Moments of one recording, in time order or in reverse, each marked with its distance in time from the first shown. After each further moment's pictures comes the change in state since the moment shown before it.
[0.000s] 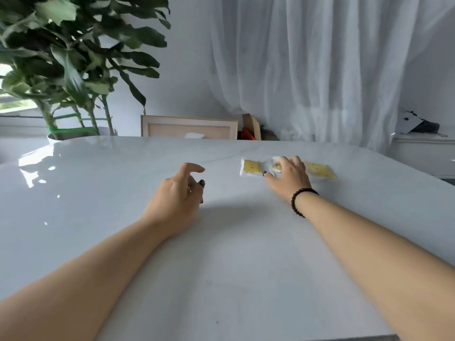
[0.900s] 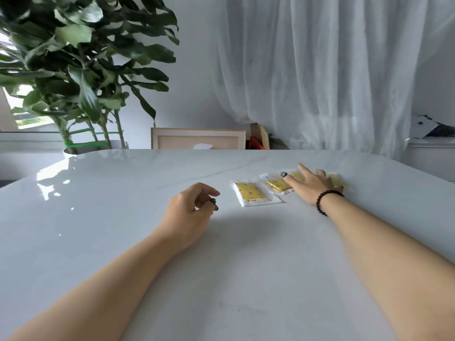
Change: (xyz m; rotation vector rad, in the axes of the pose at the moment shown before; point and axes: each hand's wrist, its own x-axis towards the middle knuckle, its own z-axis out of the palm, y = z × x) left_hand -0.001 0.003 -0.001 -0.184 -0.019 -0.112; right_hand 0.027 0.028 -0.011 -0.186 -0.253 0.257
